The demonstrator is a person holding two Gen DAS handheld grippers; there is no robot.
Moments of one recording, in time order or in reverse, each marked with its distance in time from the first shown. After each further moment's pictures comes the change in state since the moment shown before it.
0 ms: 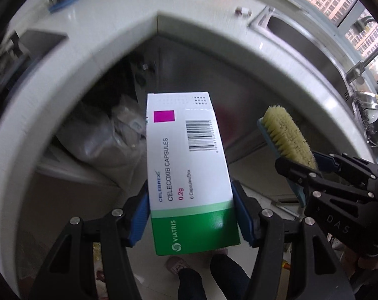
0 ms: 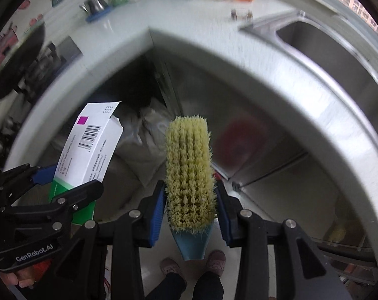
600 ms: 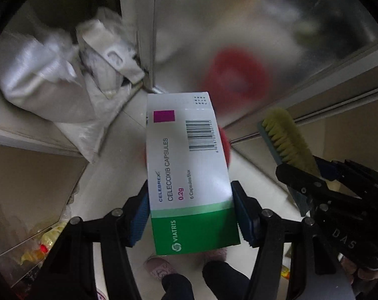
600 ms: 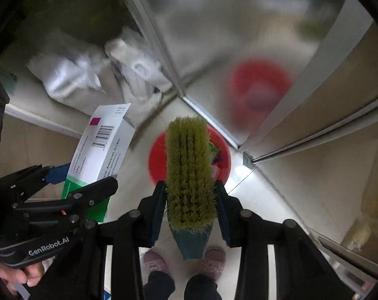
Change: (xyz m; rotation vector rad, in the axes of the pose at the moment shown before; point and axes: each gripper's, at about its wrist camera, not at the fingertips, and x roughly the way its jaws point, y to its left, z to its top) left arm 0.299 0.023 -0.070 -0.112 0.159 -0.008; right arm 0.293 -0.058 -0.041 -0.039 0.172 0.055
